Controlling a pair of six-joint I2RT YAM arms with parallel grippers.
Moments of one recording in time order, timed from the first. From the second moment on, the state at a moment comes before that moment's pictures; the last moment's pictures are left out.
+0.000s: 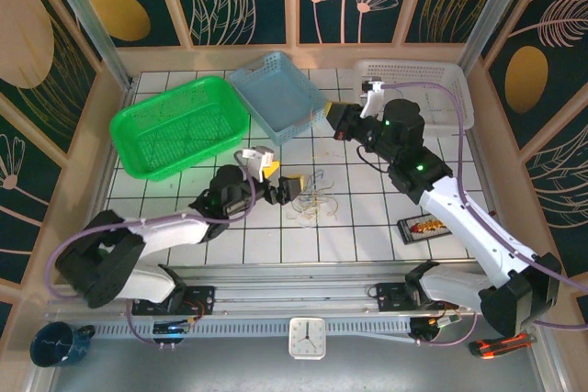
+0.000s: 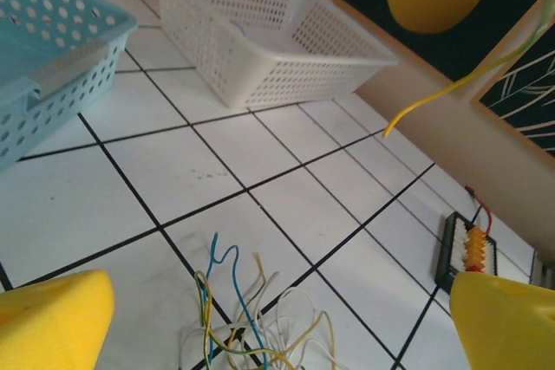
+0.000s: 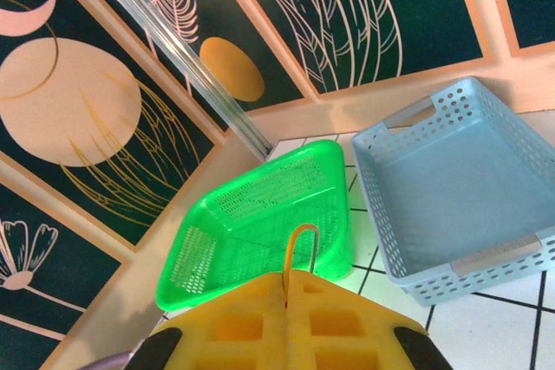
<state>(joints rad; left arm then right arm) -0.71 1.34 0.46 0.69 0.21 -0.44 0.56 1.13 1.05 -0.04 -0.21 0.55</state>
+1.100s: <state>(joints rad) -0.65 1.19 0.47 0.59 0.06 -0.55 0.43 2.18 1.97 -0.05 -0.27 0.51</state>
